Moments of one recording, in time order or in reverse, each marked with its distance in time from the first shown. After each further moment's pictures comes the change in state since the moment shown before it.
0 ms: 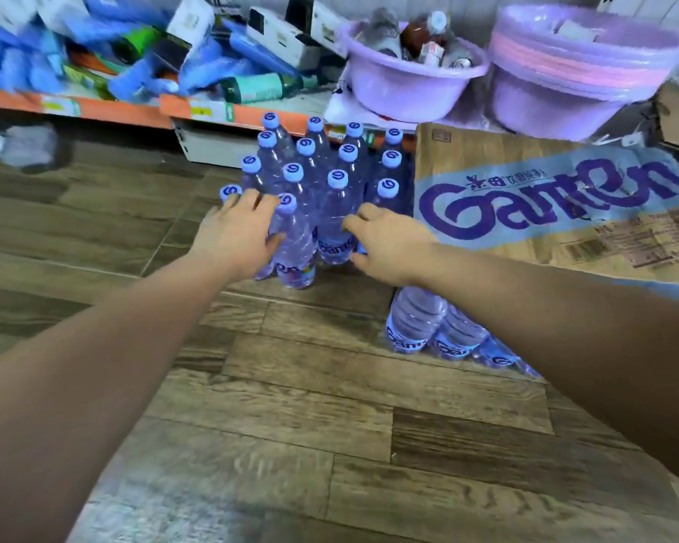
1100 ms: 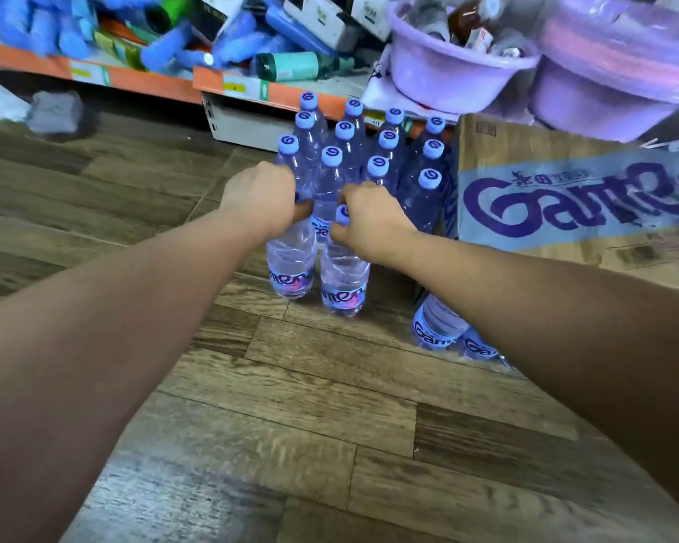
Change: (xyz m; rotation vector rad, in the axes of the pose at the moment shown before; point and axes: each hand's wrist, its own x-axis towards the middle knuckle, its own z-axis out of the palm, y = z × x) left_hand 0.012 -0.011 -0.021 -0.095 -0.051 -0.165; right_hand 0.049 -0.058 0.004 0.410 0.112 0.157
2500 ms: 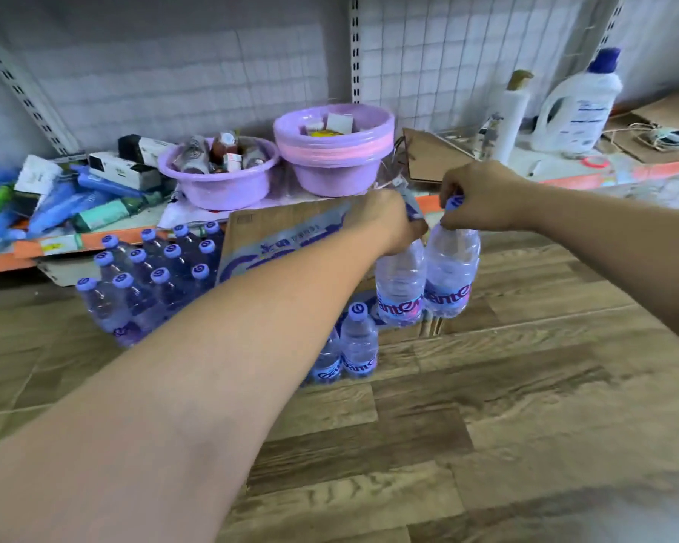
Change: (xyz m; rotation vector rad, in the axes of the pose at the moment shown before) left_hand -0.103 0.465 -0.082 -0.190 -0.062 0.497; right_hand -0.279 0.280 -0.303 -0.226 0.262 0.348
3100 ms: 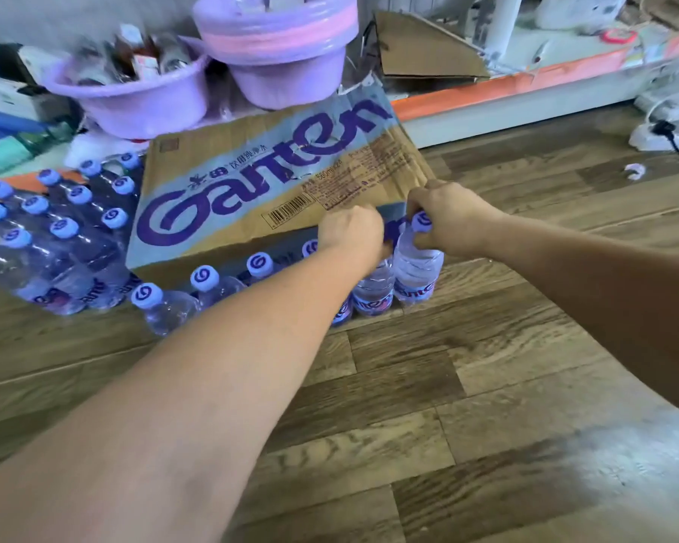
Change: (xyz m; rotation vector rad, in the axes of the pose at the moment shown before) left_hand 0.014 -0.023 0.150 0.370 -0.123 0.024; right_hand -0.010 0.059 0.165 0.050 -0.167 -0.011
